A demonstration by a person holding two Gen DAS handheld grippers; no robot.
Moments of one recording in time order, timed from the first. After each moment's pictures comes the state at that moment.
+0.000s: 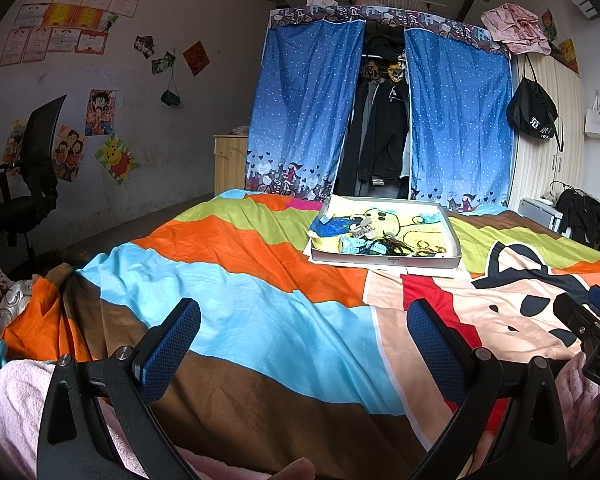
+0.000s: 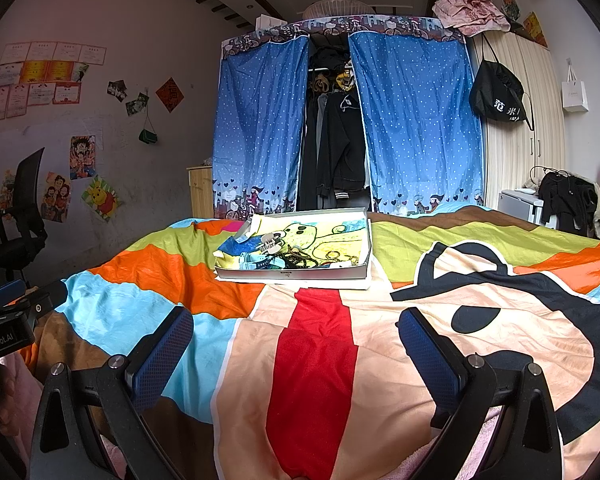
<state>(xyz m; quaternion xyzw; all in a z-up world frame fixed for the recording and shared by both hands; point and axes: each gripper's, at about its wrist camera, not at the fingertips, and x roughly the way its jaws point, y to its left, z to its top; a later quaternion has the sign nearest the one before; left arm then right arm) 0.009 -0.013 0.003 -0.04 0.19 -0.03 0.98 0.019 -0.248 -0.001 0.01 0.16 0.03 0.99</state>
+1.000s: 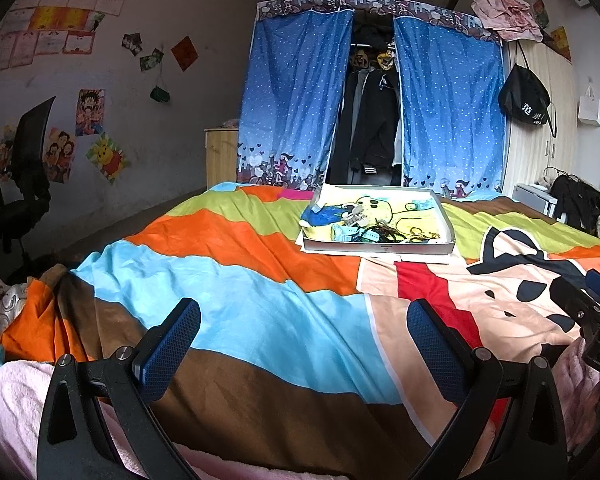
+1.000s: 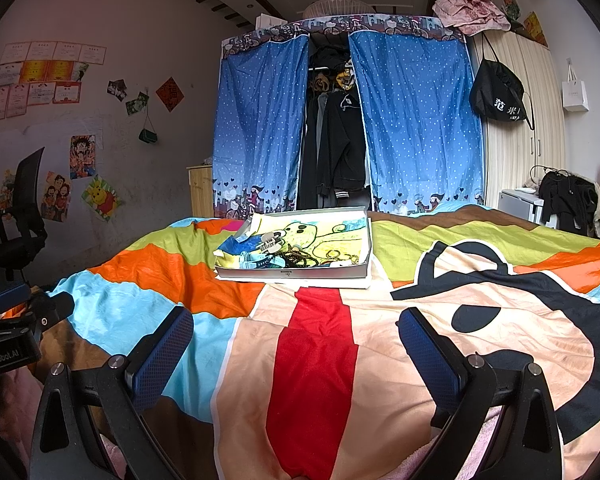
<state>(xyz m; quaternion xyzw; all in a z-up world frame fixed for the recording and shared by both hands) 0.015 -0.011 -0.001 -0.02 0.21 -0.05 0.98 0.019 -0.248 -0.001 0.01 0.16 0.03 0.99</state>
